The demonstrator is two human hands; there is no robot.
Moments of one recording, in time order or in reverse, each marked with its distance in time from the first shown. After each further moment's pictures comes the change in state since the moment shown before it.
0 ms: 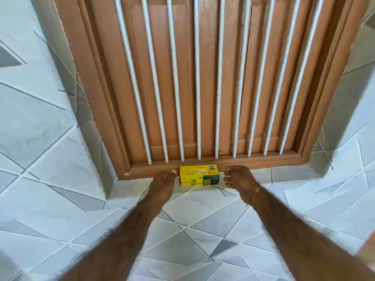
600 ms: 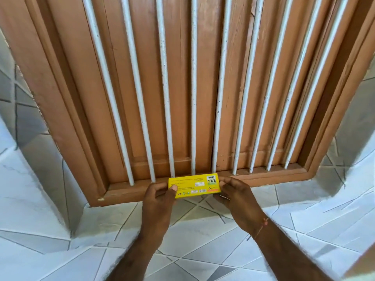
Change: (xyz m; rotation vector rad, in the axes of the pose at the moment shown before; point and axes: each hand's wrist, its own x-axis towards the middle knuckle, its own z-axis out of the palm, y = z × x) left_hand 0.056 -0.025 0.034 -0.348 0.113 0.074; right_hand 0.038 0.008 0.013 -0.007 -0.043 -0.153
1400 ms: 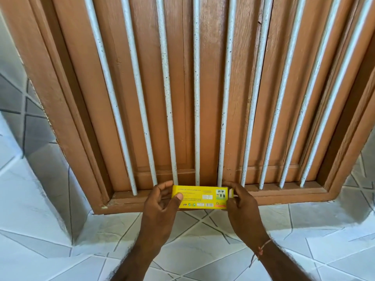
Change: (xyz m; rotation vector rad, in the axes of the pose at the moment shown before) left_hand 0.003 0.029 0.009 0.060 -0.019 0.077; right_hand 0.020 0.000 -0.005 -0.562 0.190 -0.366
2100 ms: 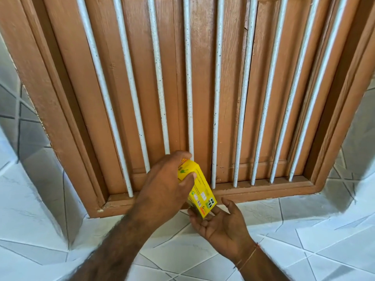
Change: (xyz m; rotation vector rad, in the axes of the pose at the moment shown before) left_hand 0.000 0.098 0.009 0.651 -0.149 0.487; right_hand -0.034 -0.014 0.019 1.485 -0.351 0.983
